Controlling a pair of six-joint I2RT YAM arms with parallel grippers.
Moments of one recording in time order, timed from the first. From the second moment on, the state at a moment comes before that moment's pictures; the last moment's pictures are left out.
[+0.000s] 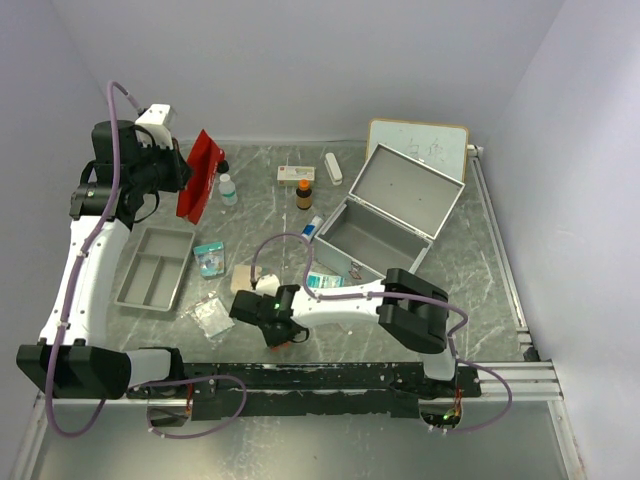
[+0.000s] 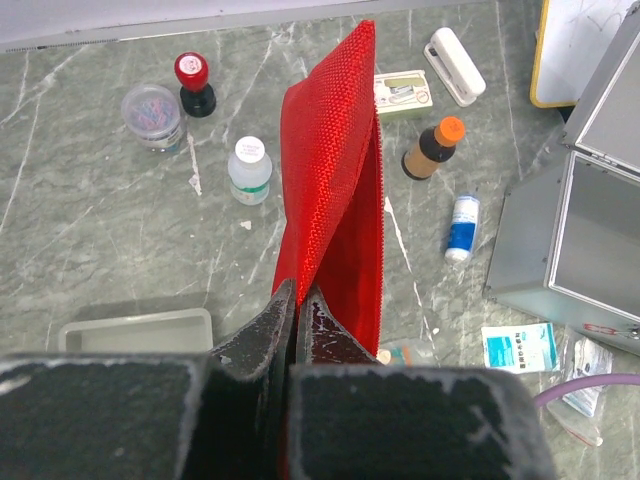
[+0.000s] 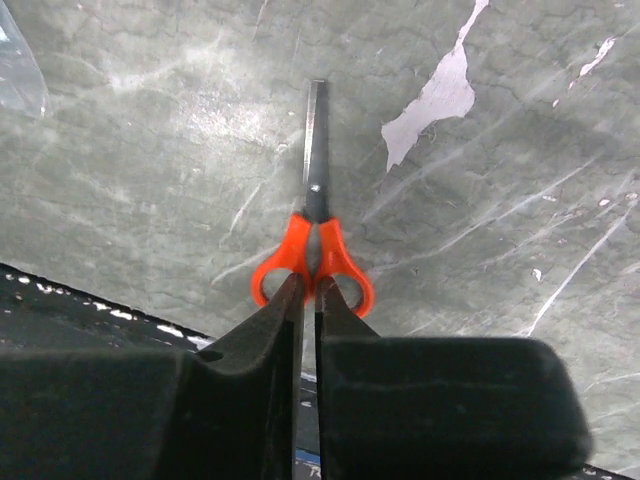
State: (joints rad) left arm -0.04 1.26 1.43 -0.63 0.29 -0.04; right arm 1.33 1.95 1.32 -0.68 0.22 0.88
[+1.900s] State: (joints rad) left arm -0.06 1.21 1.29 -0.50 0.20 0.09; right arm 0.98 1.85 1.98 -0.58 0.02 0.78
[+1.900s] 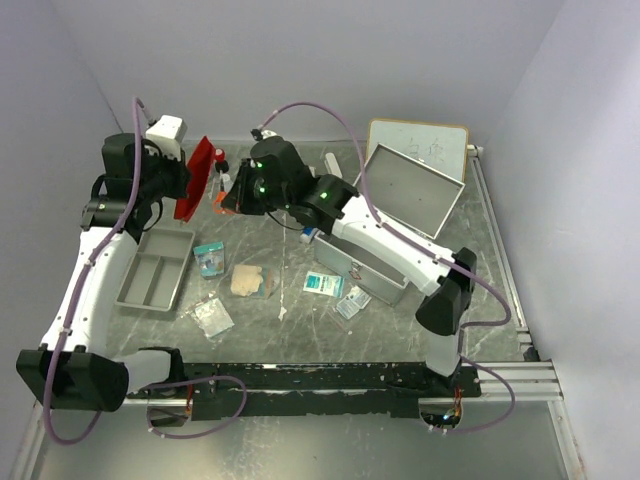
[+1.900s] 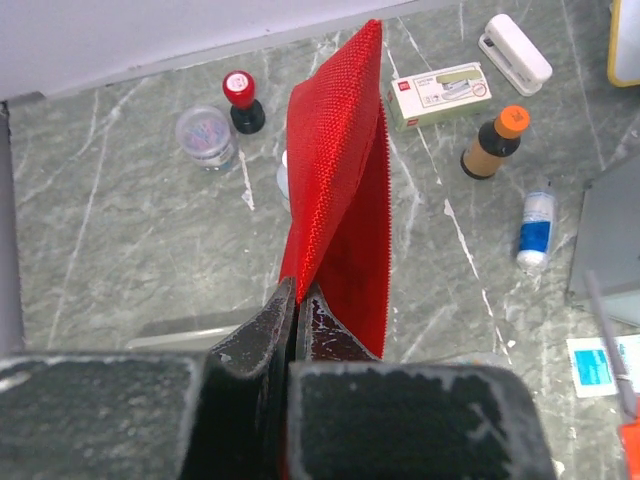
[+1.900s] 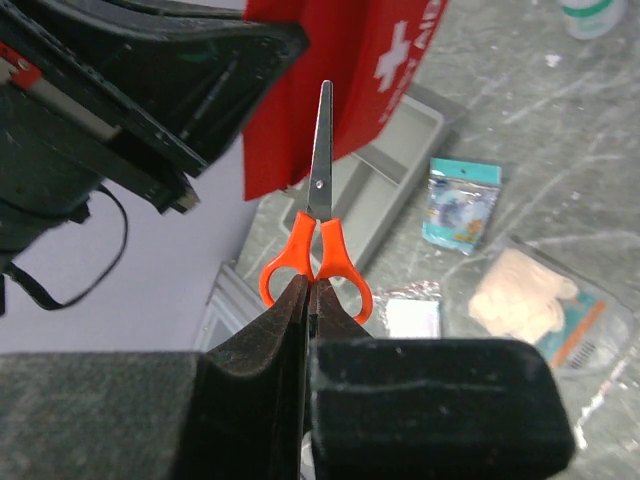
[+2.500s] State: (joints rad) left arm -0.09 1.15 1.26 -0.42 0.12 0.13; right arm 0.95 1.90 1.93 -0.21 -0.16 0.96
